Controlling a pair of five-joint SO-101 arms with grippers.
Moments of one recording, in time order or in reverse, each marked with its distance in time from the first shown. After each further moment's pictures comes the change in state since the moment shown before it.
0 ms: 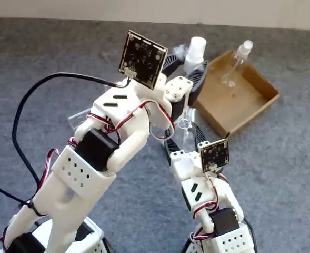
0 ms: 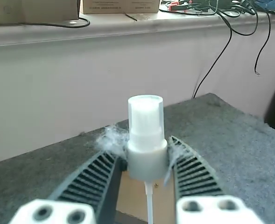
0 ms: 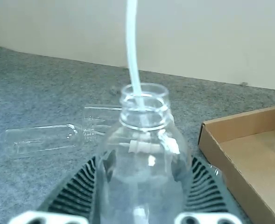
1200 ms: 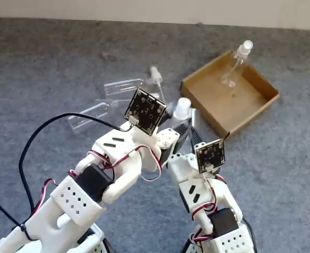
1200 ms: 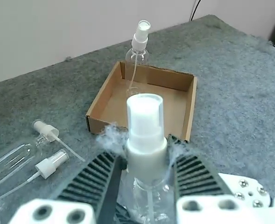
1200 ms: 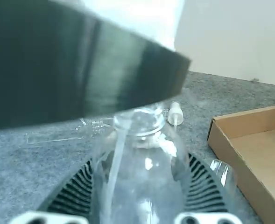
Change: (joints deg) left arm 2.5 -18.9 34.0 -1.1 0.3; right arm -0.3 0.0 0.1 1.6 0.3
